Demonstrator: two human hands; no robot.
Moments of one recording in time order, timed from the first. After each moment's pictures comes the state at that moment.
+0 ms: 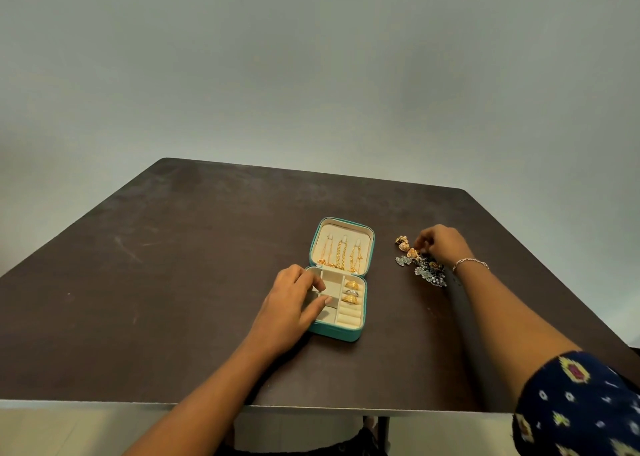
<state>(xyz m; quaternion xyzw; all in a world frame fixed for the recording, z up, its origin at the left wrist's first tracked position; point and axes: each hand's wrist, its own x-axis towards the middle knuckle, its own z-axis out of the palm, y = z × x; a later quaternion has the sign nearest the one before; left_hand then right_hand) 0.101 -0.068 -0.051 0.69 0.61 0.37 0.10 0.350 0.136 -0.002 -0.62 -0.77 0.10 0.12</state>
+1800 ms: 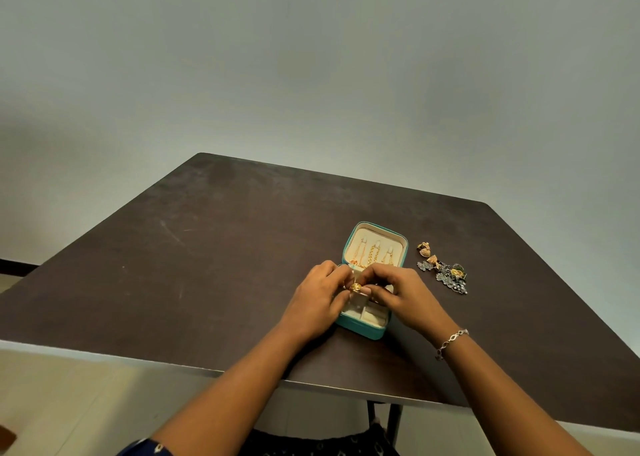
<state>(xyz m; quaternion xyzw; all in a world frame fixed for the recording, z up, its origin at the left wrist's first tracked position) 0.100 -0.073 -0.048 0.70 0.59 0.39 0.09 0.260 -0.021 -0.002 -0.33 -0.89 0.22 0.24</state>
